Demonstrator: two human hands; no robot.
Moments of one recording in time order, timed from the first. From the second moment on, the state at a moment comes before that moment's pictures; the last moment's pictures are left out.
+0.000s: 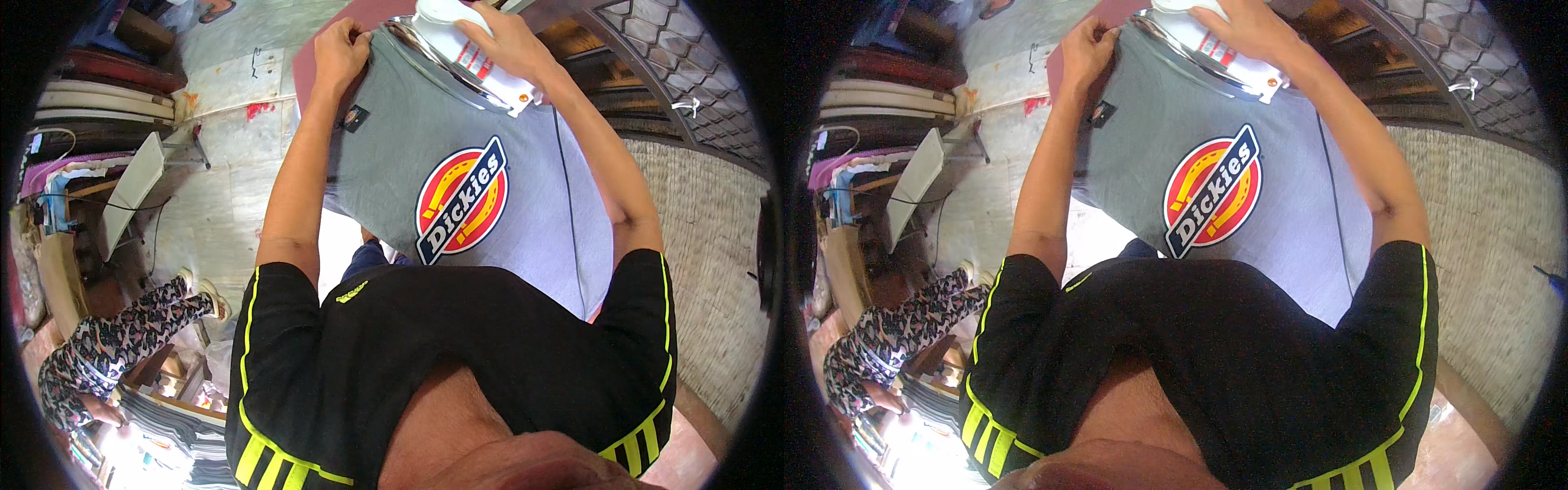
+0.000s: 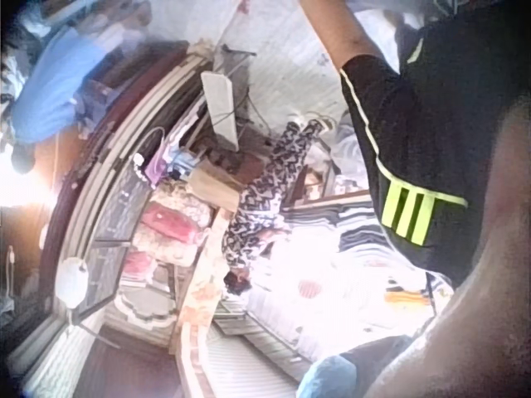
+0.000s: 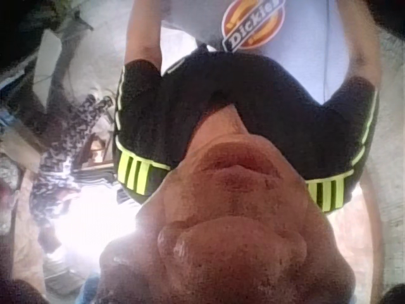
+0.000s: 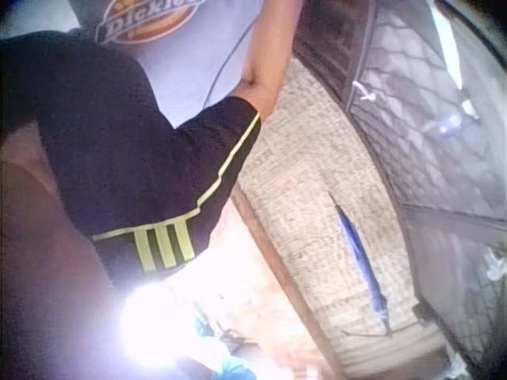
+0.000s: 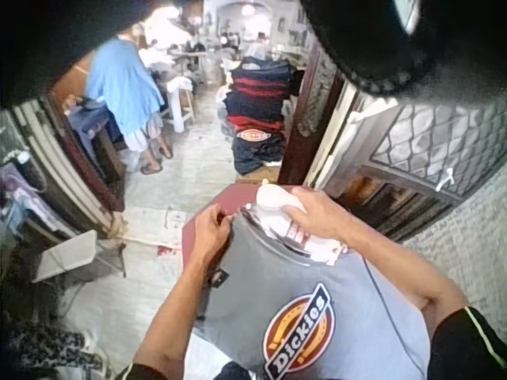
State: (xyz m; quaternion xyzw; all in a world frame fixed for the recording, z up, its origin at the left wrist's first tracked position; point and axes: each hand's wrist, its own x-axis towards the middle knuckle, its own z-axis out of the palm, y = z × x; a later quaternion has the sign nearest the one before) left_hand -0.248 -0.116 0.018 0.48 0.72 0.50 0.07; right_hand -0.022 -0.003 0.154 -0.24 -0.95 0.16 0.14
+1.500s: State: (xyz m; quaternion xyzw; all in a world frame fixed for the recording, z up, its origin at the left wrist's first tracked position) left_hand -0.134 -0.094 -0.018 0.58 0.77 0.22 -0.17; right_hand 0.237 -0.069 0.171 -0.42 -0.88 0.16 0.15
